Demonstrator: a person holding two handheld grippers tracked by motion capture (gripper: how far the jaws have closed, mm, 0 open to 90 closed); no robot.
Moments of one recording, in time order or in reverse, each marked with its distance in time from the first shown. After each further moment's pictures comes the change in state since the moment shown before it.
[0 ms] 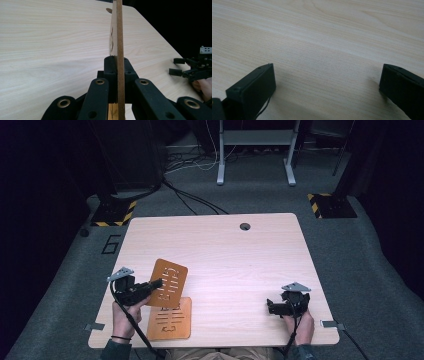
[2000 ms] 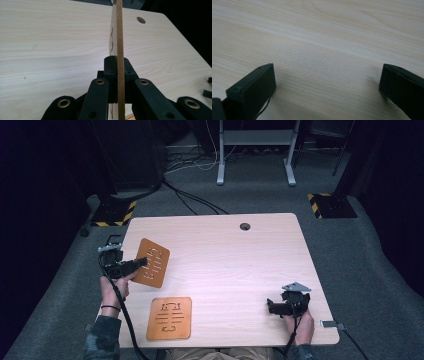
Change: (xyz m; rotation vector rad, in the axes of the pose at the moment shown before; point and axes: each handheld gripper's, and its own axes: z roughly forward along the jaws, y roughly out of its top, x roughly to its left) left arm 0.054 0.060 0.011 0.041 0.165 -0.054; right arm 0.000 0.000 0.000 0.000 -0.009 0.008
